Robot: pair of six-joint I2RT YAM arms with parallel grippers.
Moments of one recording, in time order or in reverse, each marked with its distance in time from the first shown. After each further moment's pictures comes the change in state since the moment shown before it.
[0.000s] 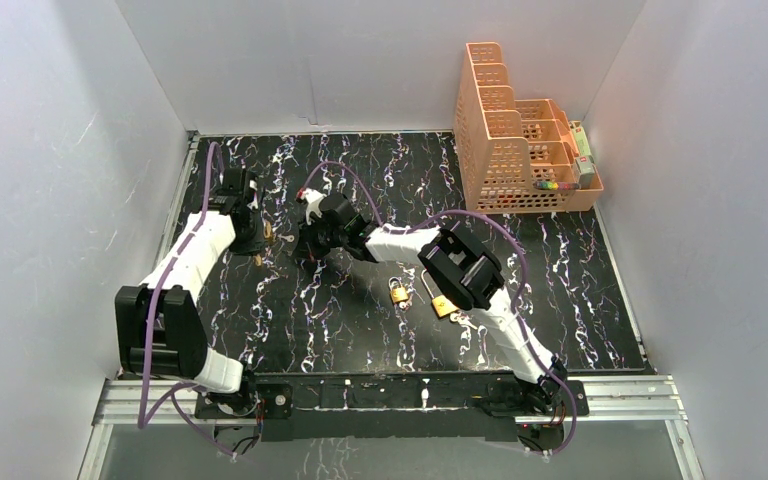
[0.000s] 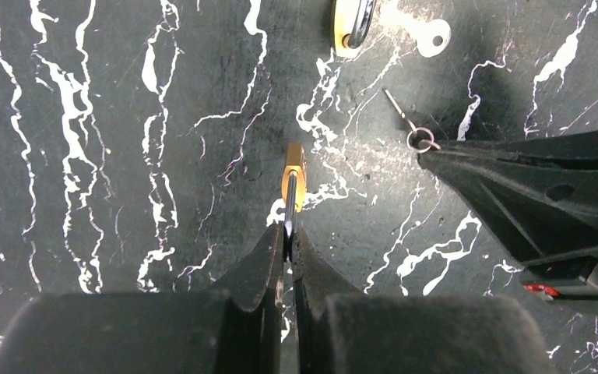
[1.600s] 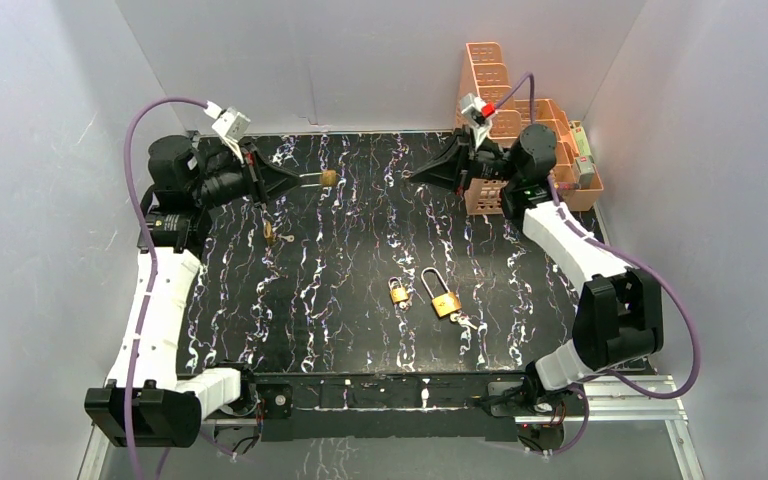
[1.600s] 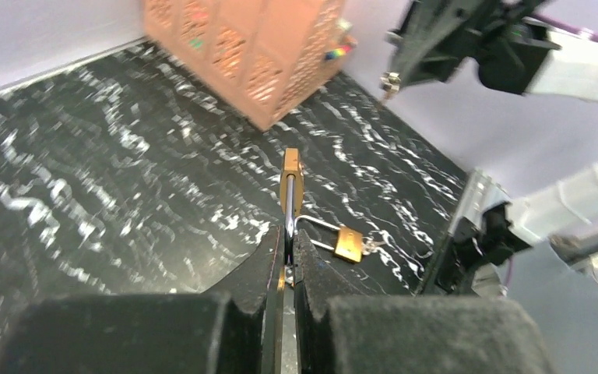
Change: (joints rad) left arm 0.069 -0.331 0.111 0.554 1.212 0.035; right arm -0.631 -0.889 -0.546 0.462 -0.861 0.116
